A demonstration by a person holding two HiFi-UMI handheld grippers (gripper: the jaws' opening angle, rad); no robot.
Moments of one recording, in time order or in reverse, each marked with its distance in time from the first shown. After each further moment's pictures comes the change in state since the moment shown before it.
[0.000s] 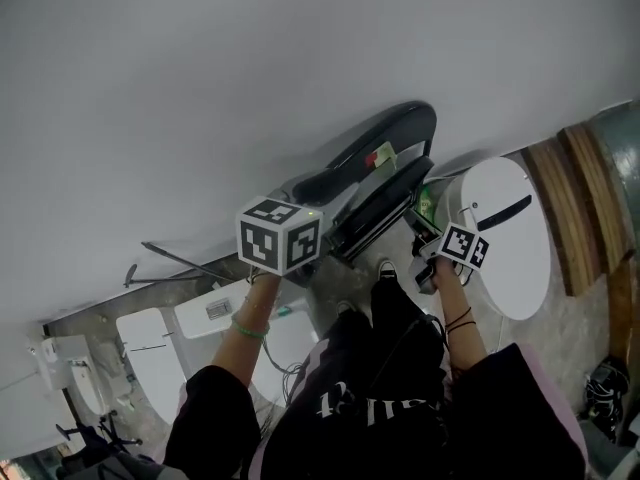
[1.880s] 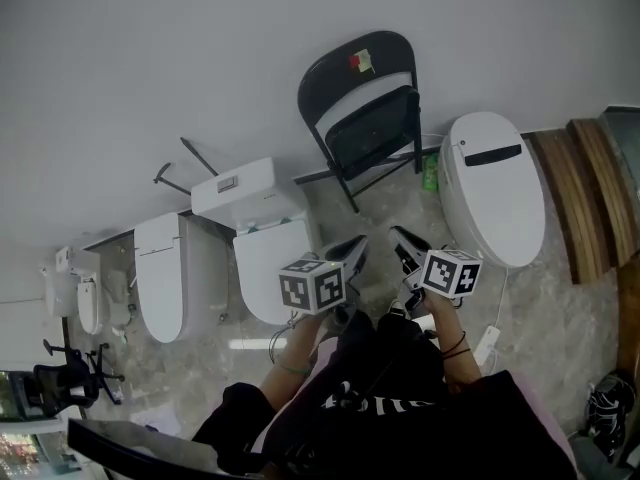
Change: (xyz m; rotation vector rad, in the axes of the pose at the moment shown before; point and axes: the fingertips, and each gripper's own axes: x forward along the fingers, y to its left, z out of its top) left arm -0.147 -0.366 -0.298 -0.357 -0.046 0.166; right arm -0.360 0.055 -0.234 -0.338 0.146 0.203
